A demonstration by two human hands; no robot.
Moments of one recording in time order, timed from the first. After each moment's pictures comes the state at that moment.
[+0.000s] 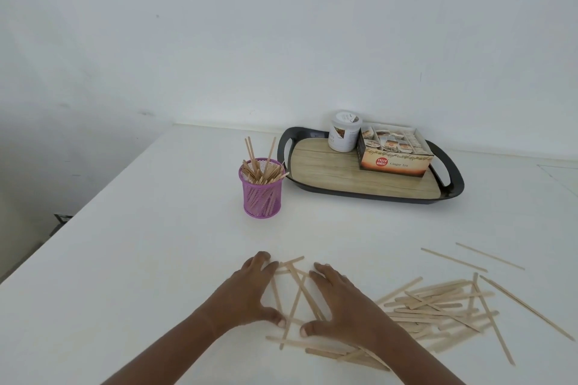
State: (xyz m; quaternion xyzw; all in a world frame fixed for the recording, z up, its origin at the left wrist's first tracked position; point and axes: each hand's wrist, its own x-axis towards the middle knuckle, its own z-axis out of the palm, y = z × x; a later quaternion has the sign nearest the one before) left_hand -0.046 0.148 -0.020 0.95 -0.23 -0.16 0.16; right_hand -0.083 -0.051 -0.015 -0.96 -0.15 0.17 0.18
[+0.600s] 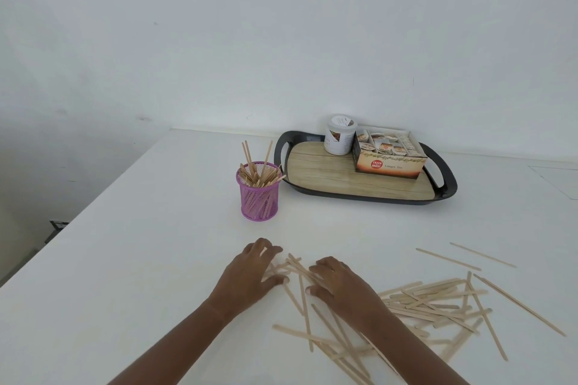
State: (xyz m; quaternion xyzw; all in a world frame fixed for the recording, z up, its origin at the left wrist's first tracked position) left_hand -0.028 0.141 -0.025 0.96 -0.24 0.01 0.18; right_hand -0.066 -0.058 -0.021 -0.97 -0.13 0.04 0.20
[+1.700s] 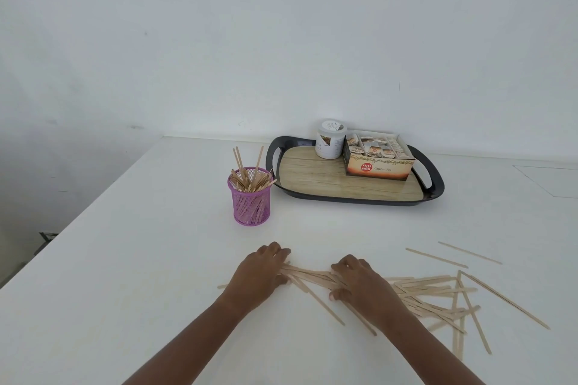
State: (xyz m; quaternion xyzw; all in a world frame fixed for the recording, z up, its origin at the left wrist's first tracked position) left_hand -0.019 0.111 -0.023 0.96 -0.28 0.00 0.08; right_hand -0.072 -0.090 -0.005 -0.99 -0.07 0.07 0.12
